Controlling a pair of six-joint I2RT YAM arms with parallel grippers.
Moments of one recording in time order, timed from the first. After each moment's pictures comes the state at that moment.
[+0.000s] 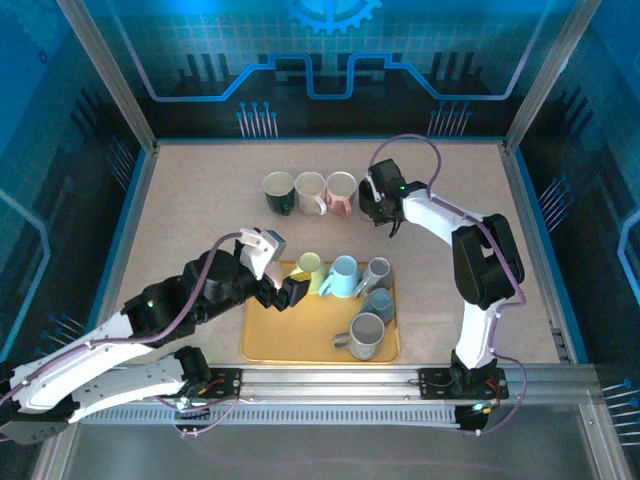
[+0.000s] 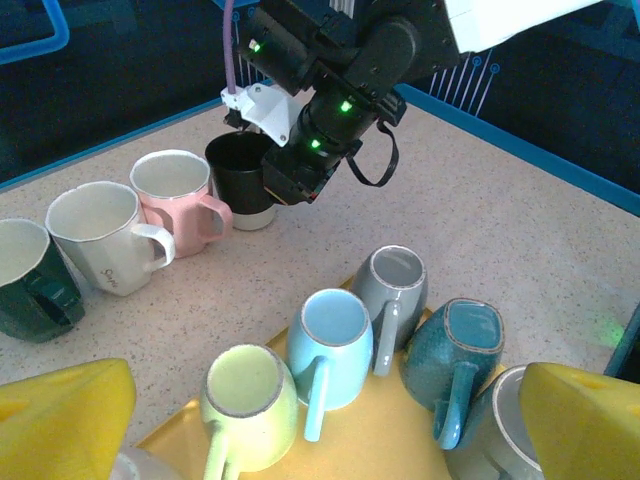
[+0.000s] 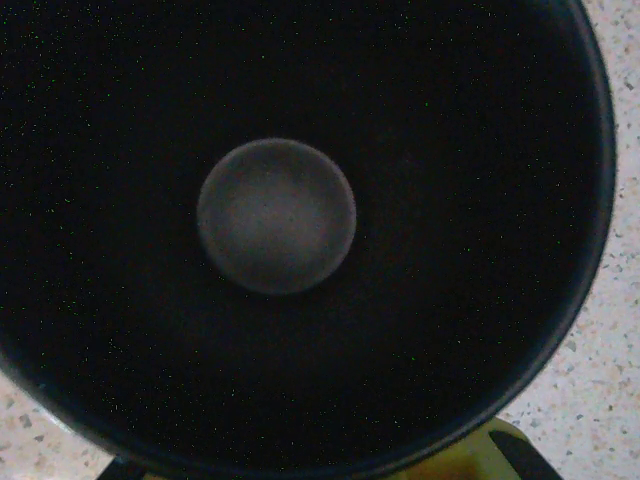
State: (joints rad) left arm -0.99 0.75 0.91 -0.53 -0.22 -0.17; right arm 0.39 1.92 1.38 -0.52 0.20 0.05
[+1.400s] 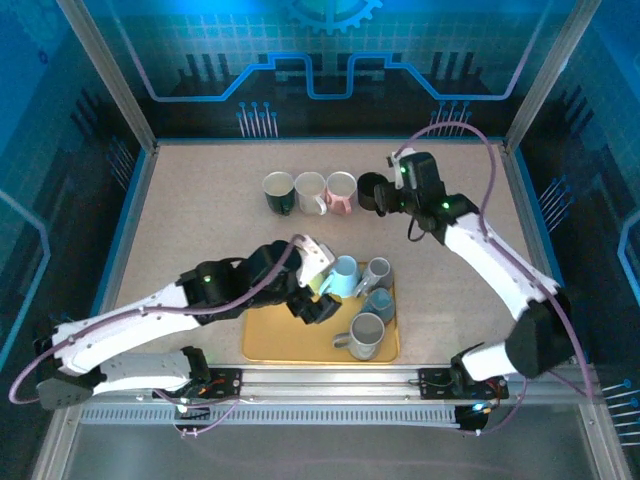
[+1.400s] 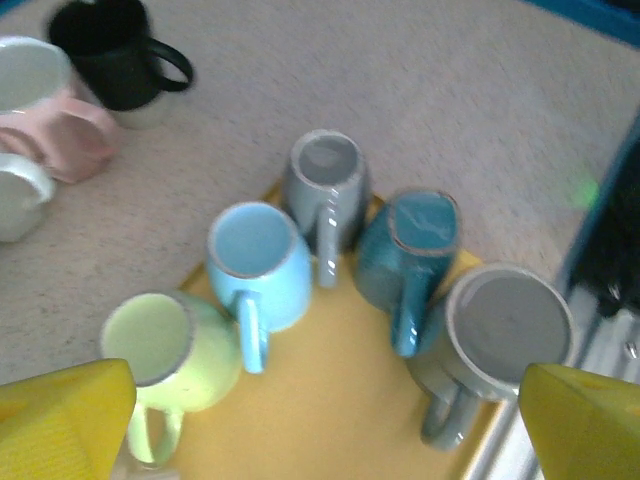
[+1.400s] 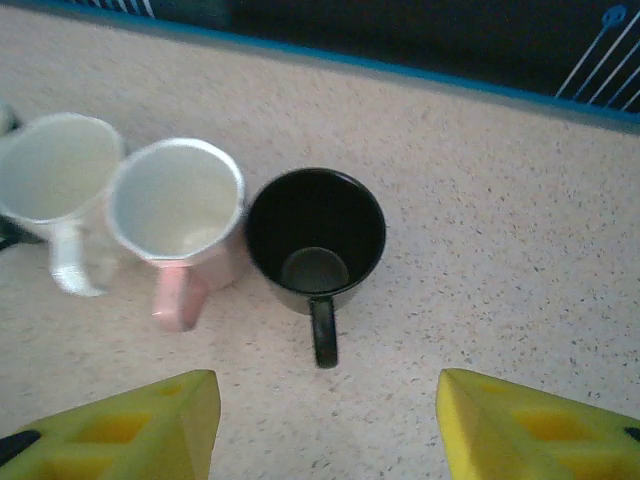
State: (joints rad) left arm -1.09 1.12 1.10 -0.72 -0.09 -0.12; right arm 0.43 1.36 1.20 -0.48 0.18 0.11
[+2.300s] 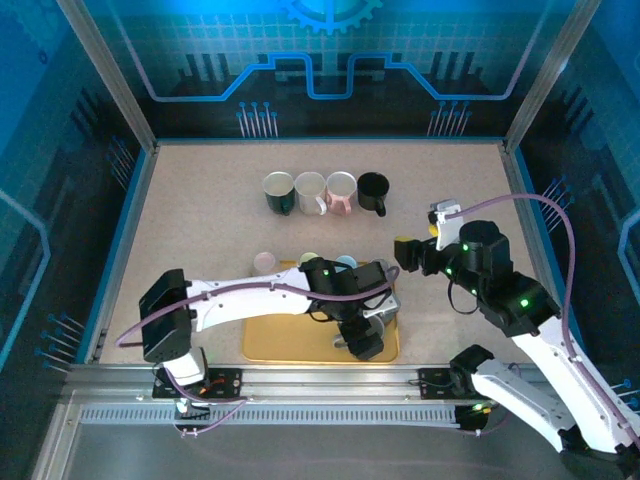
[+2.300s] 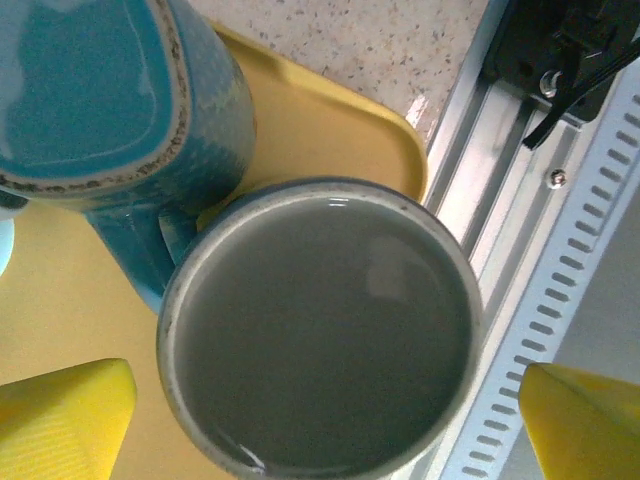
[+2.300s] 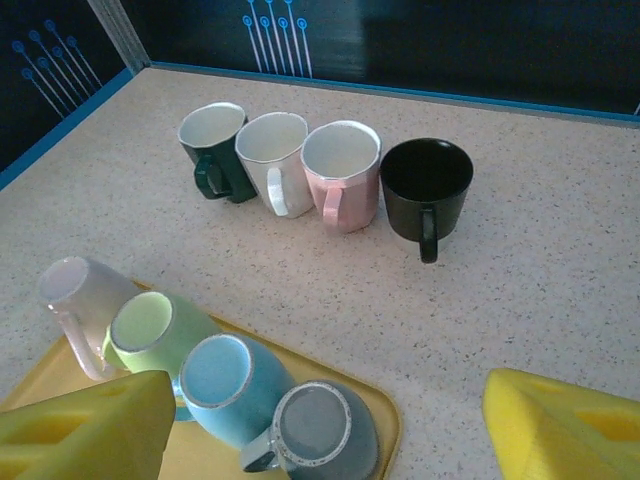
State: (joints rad) left arm -1.19 1.70 1.38 -0.90 0.16 -0.14; right arm 0.52 0.71 0.94 -0.68 0.03 0.19
